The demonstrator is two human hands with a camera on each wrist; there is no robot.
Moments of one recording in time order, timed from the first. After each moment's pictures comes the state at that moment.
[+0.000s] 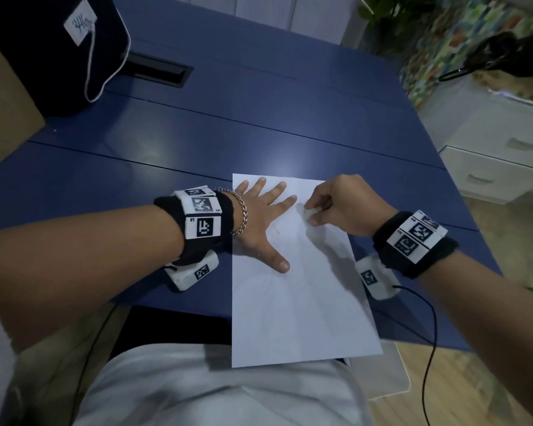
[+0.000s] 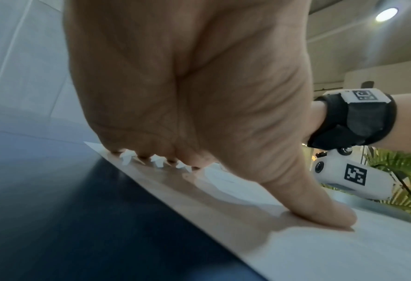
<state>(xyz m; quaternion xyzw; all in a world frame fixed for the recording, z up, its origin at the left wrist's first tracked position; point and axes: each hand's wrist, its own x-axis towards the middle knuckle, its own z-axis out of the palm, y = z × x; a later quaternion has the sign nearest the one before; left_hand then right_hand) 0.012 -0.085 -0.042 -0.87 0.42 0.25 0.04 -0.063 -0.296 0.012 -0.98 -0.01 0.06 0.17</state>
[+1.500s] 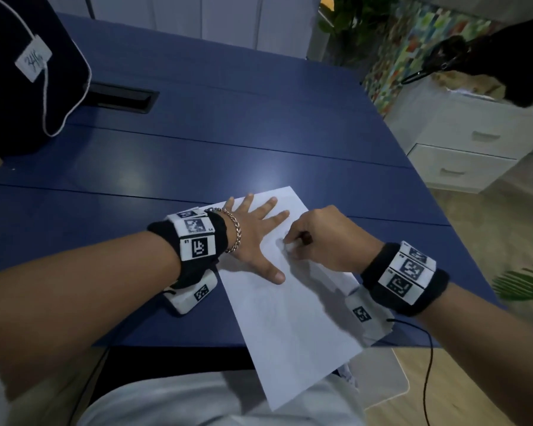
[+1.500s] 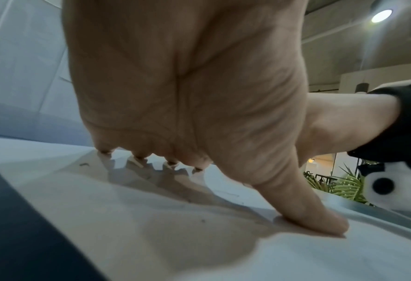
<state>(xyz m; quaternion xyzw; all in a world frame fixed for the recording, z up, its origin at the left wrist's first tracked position) 0.008 -0.122 -0.030 -0.86 0.43 0.25 0.07 -0.096 -0.301 0.000 -0.98 -0.03 0.07 0.17</state>
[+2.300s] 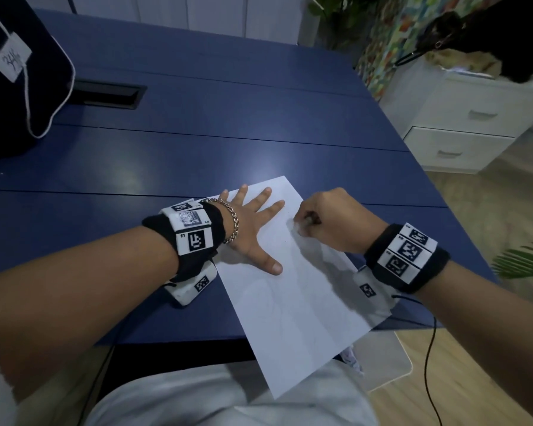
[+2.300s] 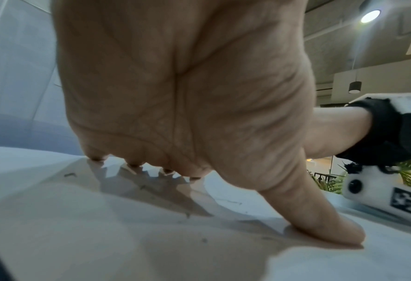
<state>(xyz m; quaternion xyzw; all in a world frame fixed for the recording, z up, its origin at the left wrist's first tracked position) 0.013 -0.125 -0.032 -0.86 0.42 0.28 0.09 -0.100 -0.316 0.003 -0.99 0.00 0.04 0.15</state>
